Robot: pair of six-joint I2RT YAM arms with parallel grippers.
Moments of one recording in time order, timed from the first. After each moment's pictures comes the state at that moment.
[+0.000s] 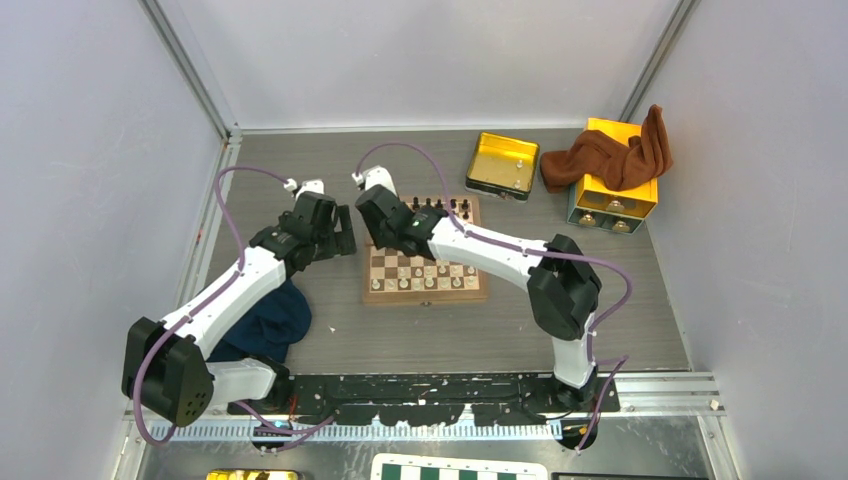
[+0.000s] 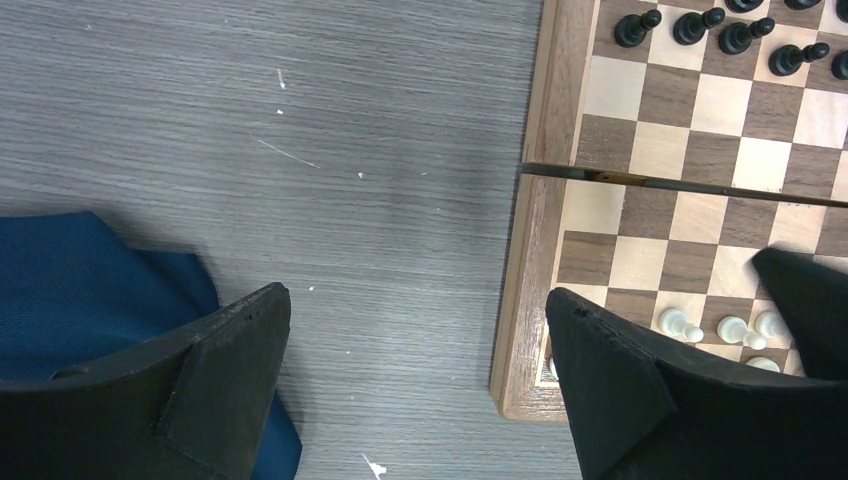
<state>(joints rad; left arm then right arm) -0.44 1.24 0.92 -0.54 -0.32 -0.49 0.97 1.90 1.56 -0.43 0.41 0.30</state>
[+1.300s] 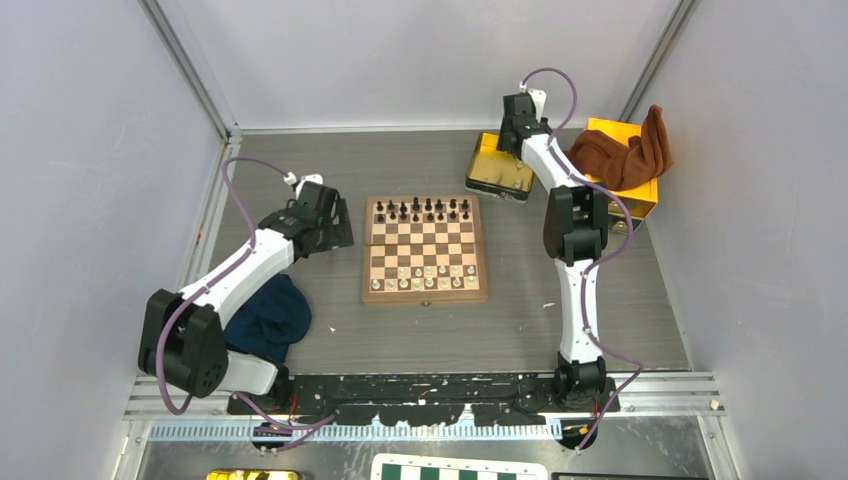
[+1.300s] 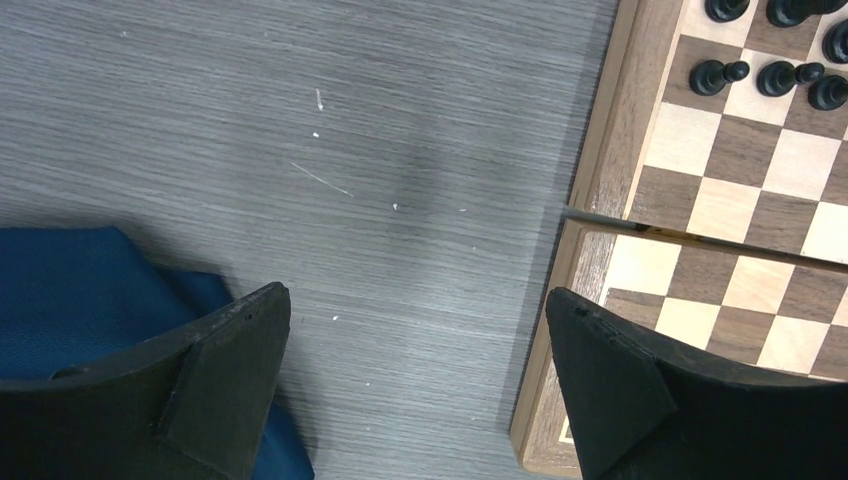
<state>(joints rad) -0.38 1.37 0.98 -0.55 -0.34 -0.49 0.17 2.37 2.09 -0.46 0.42 0.28</state>
